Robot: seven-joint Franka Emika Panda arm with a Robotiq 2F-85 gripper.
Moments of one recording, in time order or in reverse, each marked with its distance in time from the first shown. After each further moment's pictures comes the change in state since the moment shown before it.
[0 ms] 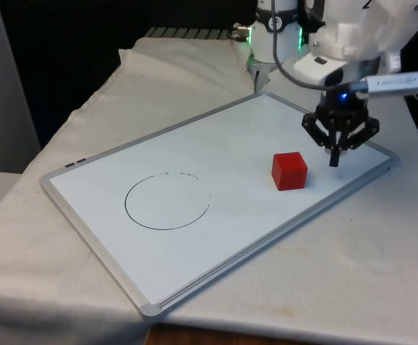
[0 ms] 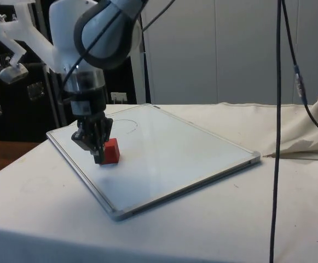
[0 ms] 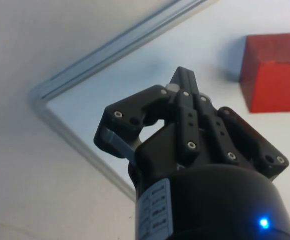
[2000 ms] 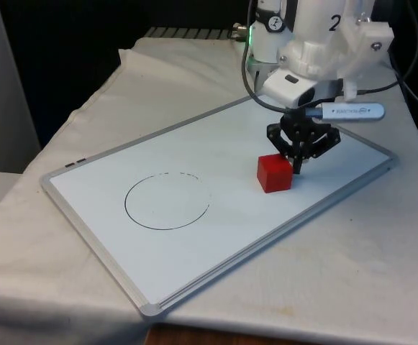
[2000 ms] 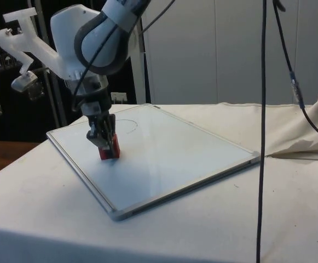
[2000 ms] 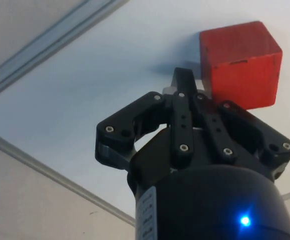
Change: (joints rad) arm 0.001 0.068 -0.089 0.080 -0.061 -0.086 -0.224
